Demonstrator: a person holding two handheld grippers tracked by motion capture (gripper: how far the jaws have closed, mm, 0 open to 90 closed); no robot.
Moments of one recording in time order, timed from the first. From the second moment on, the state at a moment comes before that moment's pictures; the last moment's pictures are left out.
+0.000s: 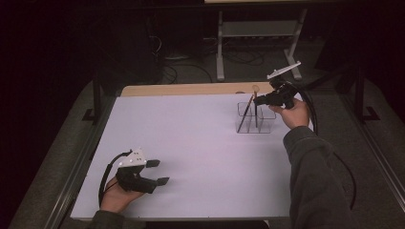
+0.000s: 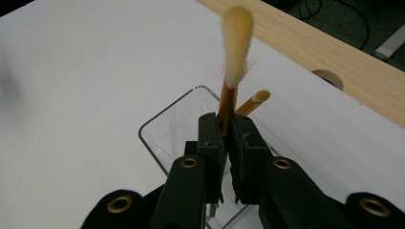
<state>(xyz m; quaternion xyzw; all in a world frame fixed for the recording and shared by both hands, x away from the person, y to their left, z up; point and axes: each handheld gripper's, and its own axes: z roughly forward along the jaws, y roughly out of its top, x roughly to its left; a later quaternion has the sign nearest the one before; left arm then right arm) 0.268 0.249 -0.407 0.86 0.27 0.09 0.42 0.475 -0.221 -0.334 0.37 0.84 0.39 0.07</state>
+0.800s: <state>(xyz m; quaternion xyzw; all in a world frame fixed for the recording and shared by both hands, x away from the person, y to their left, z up) 0.267 0.248 -0.407 0.86 0.28 0.09 0.42 0.460 -0.232 -0.349 0.38 0.83 0.40 0.06</state>
